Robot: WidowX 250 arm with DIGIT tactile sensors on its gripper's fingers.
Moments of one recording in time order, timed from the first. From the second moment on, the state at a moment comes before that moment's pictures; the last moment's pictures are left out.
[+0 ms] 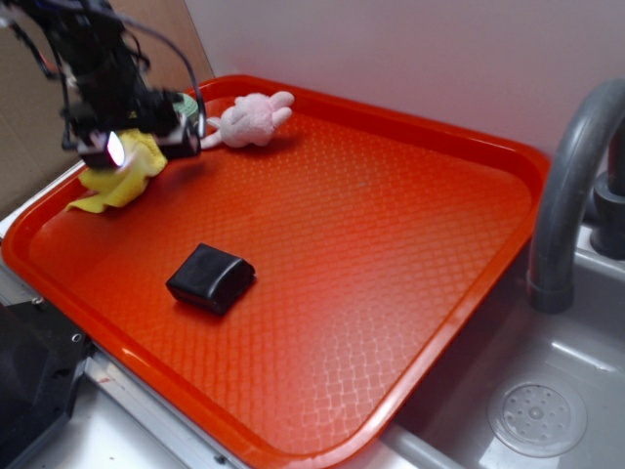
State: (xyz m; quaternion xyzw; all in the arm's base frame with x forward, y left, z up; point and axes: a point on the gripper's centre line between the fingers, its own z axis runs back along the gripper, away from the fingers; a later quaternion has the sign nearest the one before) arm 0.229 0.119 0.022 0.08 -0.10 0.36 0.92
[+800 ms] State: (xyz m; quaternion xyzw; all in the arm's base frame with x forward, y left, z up) arm 0.219 0.127 0.030 0.09 -0.09 0.36 0.93
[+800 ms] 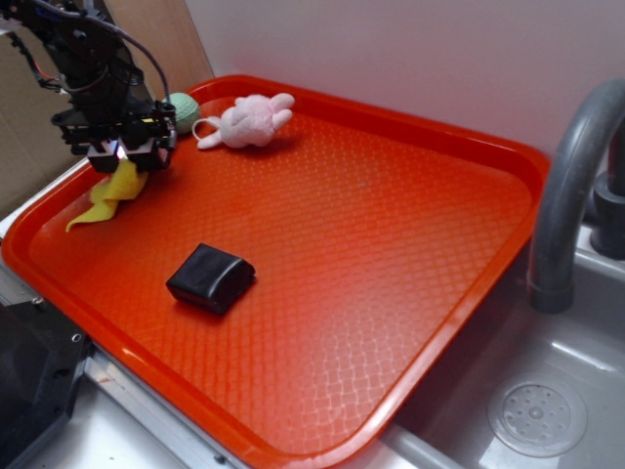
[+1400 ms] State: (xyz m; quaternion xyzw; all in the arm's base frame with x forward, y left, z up) arm 0.209 0.081 0.128 0.07 -0.16 0.25 0.95
